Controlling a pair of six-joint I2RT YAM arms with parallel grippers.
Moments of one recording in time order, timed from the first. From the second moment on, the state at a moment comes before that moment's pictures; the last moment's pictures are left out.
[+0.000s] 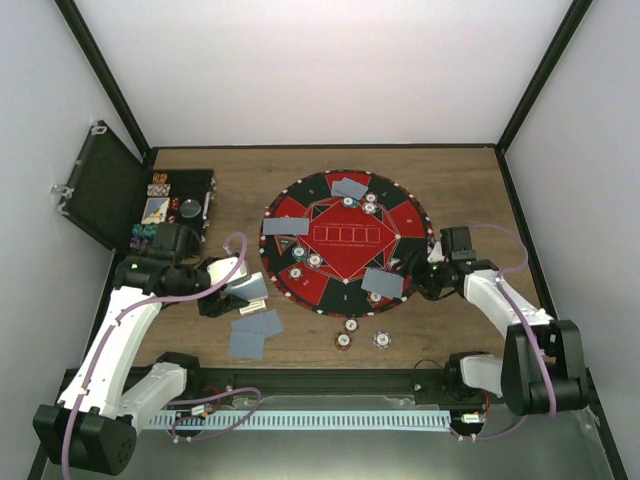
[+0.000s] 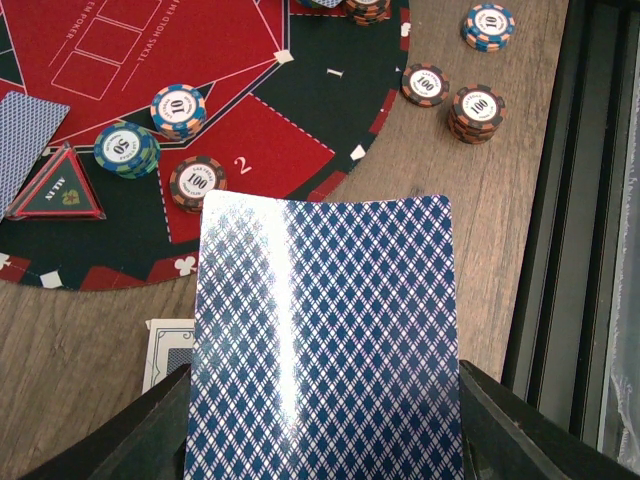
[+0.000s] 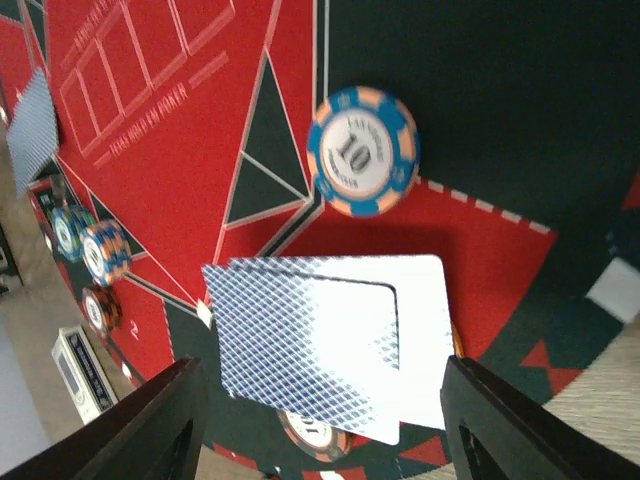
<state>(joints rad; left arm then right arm) -0.17 0.93 0.90 -1.16 0.64 0.98 0.09 1.23 0.56 -0.39 -0.53 0.67</state>
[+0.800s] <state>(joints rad) -0.17 0.94 0.90 -1.16 0.65 0.98 0.78 1.38 0.81 0.04 -0.73 0.98</state>
